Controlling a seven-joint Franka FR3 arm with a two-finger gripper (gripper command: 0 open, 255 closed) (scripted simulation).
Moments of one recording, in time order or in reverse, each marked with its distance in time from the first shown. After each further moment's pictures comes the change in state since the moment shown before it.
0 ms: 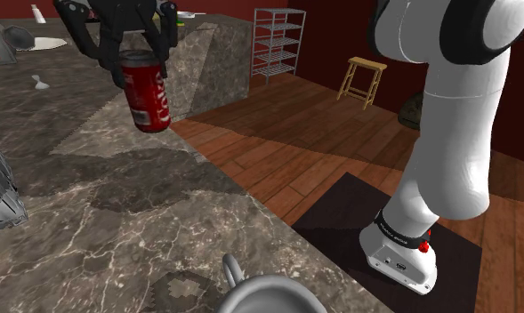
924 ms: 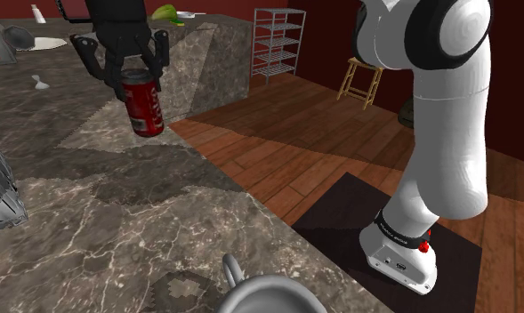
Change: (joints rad) arm -0.026 0.093 -0.041 0.009 -0.035 0.079 -0.072
